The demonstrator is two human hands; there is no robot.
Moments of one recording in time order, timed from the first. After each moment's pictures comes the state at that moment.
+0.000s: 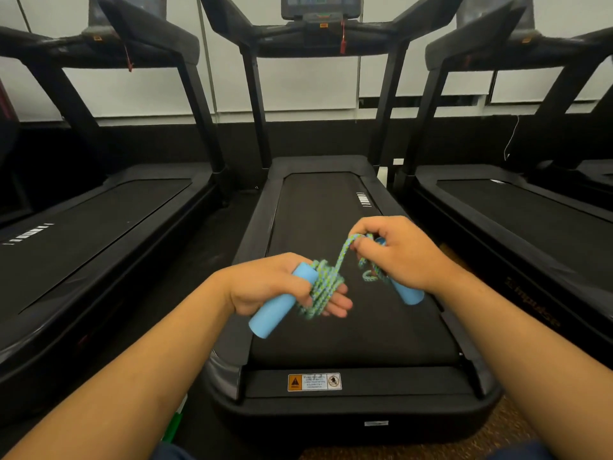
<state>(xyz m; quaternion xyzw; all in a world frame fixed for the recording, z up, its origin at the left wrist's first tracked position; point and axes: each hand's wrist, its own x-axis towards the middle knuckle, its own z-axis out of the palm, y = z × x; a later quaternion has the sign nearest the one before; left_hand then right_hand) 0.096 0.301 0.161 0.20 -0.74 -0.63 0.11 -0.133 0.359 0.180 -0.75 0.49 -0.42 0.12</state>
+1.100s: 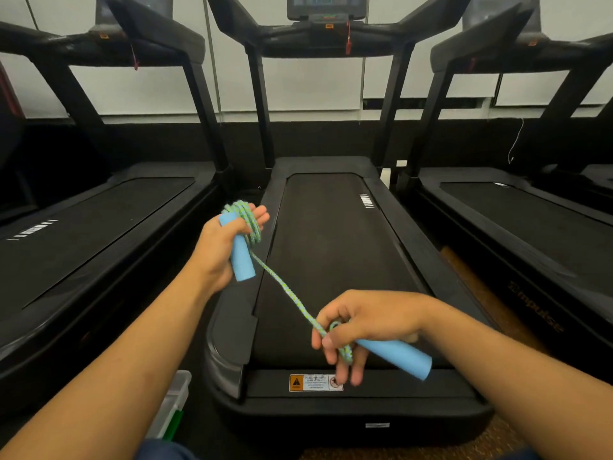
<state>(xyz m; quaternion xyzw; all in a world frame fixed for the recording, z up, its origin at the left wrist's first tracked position) 0.140 0.237 0.149 0.25 -0.50 -0.57 0.60 -0.099 0.369 0.135 -0.68 0.41 -0.14 0.59</state>
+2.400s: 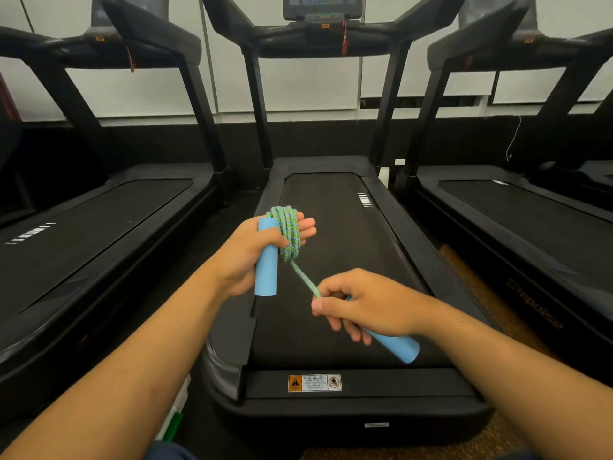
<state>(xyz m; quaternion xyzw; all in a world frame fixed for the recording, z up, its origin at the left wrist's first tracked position) 0.103 0.284 0.170 0.21 -0.61 -0.62 0.45 -0.097 0.383 0.156 -0.78 0.47 -0.23 0.34</state>
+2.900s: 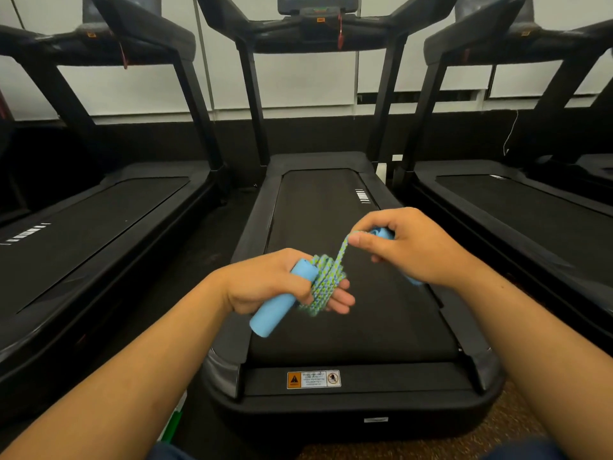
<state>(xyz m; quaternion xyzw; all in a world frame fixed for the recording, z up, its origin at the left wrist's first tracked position) 0.092 0.307 0.164 0.19 -0.75 -0.62 0.12 -0.145 0.368 0.187 -0.76 0.49 -0.41 0.13</state>
